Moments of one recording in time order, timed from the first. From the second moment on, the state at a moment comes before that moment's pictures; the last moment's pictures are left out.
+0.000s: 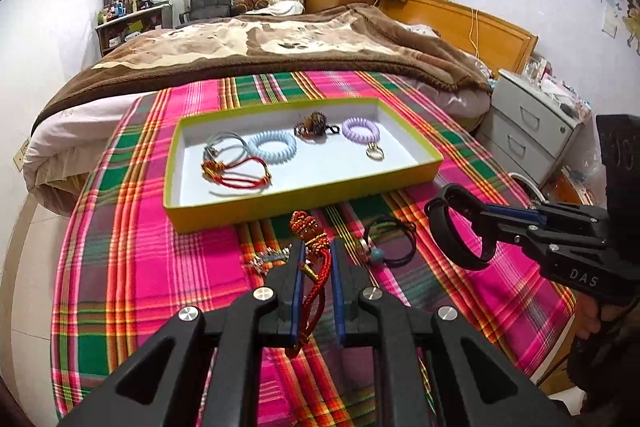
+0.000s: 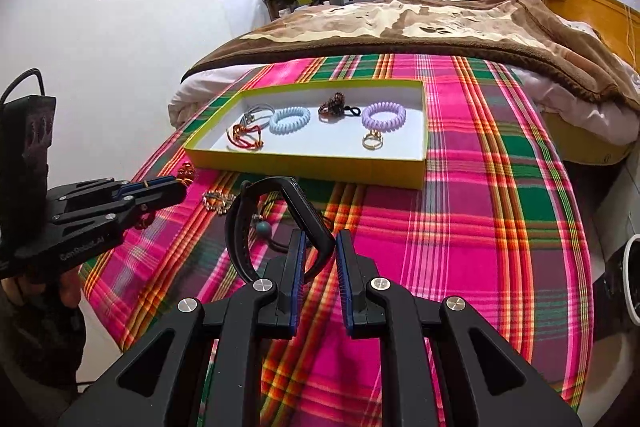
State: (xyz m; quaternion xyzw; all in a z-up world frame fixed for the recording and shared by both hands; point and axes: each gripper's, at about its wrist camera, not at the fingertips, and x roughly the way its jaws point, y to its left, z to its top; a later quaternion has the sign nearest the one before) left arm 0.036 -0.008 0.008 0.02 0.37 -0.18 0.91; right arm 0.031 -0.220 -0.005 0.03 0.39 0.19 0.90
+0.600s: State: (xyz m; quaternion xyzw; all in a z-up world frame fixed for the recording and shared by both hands) left arm 0.083 0.030 0.023 -0.01 0.37 -0.15 0.92; right arm 0.089 -0.205 0.011 0.03 0.38 0.17 0.91
